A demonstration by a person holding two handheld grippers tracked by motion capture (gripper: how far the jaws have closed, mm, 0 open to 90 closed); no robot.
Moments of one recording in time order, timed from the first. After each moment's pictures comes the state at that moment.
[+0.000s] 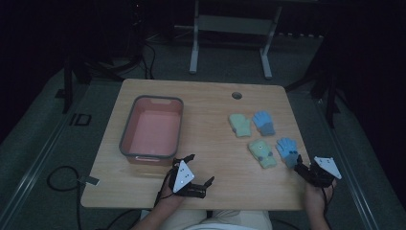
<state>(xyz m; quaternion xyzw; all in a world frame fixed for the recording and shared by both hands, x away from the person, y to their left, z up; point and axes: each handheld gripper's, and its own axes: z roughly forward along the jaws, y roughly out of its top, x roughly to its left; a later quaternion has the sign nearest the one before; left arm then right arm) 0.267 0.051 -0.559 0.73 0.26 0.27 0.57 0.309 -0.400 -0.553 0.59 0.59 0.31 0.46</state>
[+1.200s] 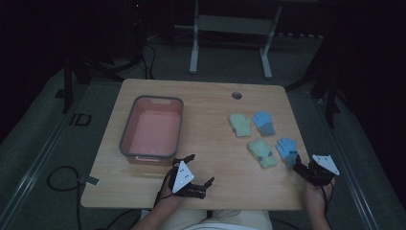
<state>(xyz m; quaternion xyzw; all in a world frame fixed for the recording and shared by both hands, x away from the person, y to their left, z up) 0.266 0.052 -0.559 0.73 0.26 0.26 0.57 0.315 -0.399 -0.551 0.59 0.60 0.30 0.45</state>
